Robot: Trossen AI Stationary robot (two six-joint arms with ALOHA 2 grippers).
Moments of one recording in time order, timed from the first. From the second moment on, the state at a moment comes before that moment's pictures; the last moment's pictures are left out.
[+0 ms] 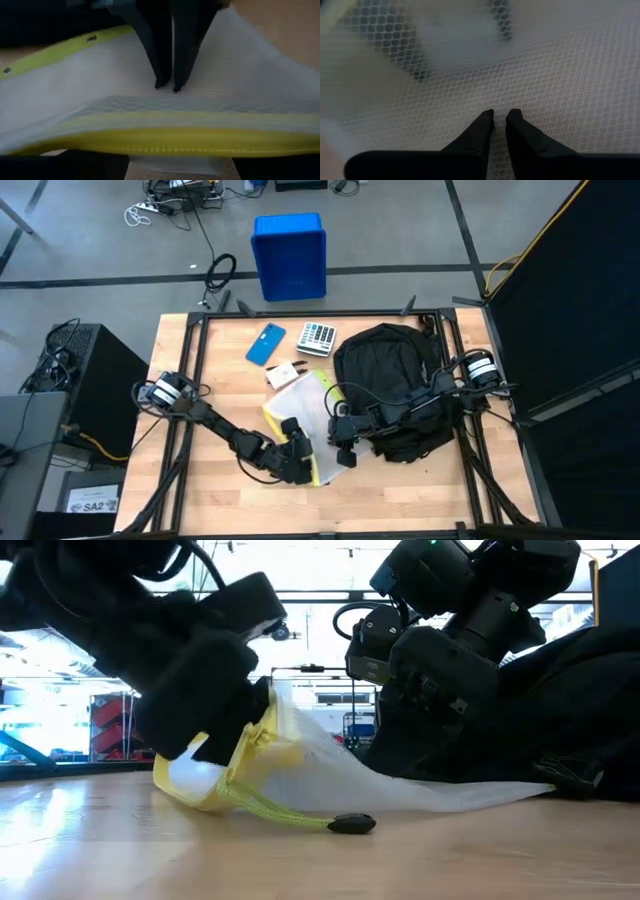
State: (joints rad) left arm -0.51 1.92 0.93 0.19 -0.66 -0.45; right arm 0.27 1.92 0.93 0.16 0.06 0.39
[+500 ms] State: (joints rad) left arm -0.53 1.92 0.93 0.18 -0.66 -0.44; right arm 0.27 1.92 0.93 0.16 0.06 0.39
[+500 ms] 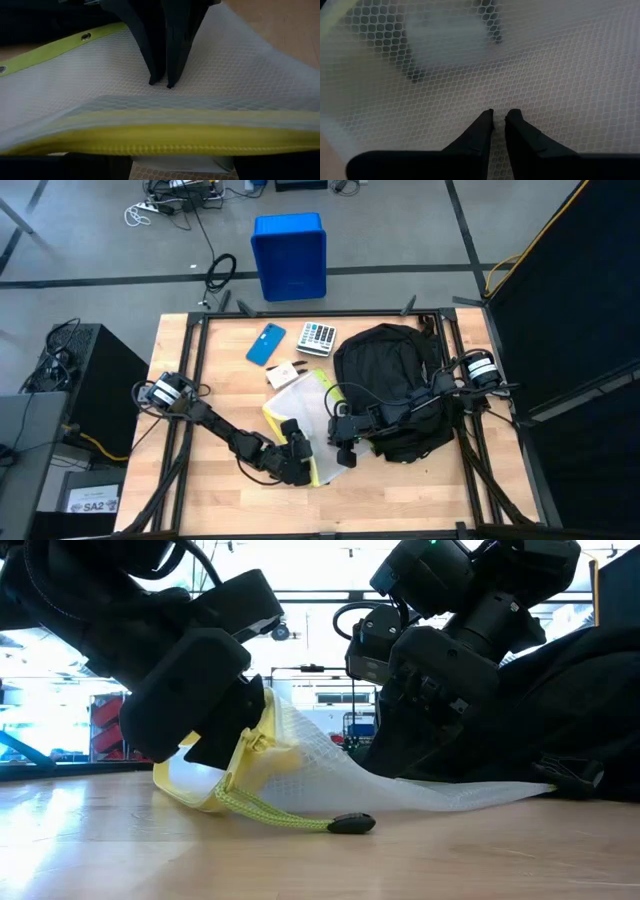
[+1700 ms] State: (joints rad) left arm -0.99 1.81 1.39 -0.29 -0.87 -0.20; right arm 0.26 1.92 0.93 0.14 0.06 0.39
